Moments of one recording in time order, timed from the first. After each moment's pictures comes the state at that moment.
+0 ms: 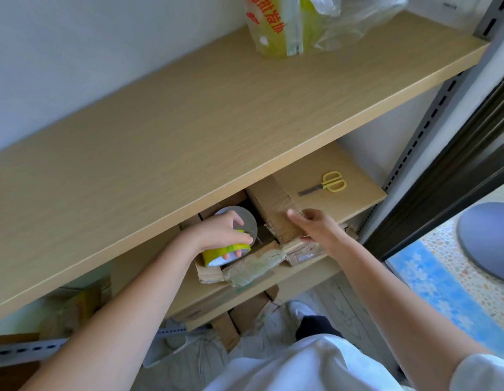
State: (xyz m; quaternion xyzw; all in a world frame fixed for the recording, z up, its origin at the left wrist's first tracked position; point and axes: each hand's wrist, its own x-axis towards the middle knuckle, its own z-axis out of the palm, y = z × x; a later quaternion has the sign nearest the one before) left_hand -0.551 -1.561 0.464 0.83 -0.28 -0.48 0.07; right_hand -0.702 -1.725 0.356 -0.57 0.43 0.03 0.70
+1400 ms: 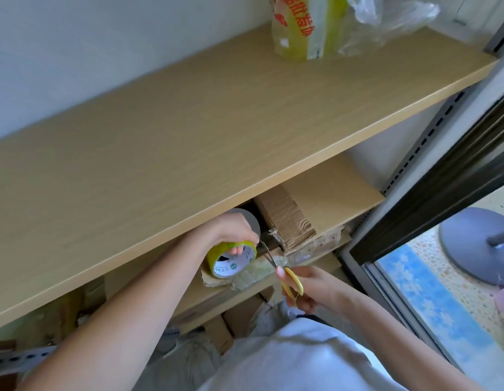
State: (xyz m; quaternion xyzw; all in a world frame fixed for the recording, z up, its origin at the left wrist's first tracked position) left_hand -0.541 -1.573 0.458 0.83 -0.31 -0.46 -0.03; right_hand -0.755 -1.634 0.396 -0.62 0.30 0.19 0.70
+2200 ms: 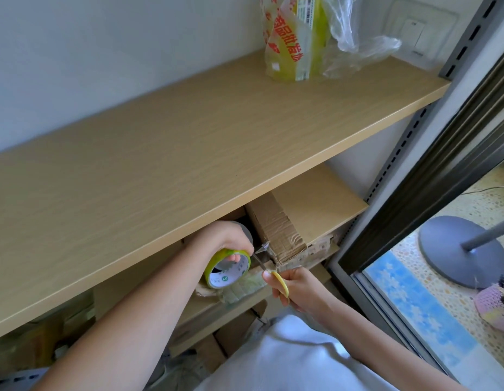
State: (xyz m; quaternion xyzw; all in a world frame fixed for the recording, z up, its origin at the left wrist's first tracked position) left_hand -0.547 -1.577 0.466 0.83 -0.30 -0.45 -0.12; right_hand -0.739 -1.604 0.390 -0.60 0.41 0.07 0.68
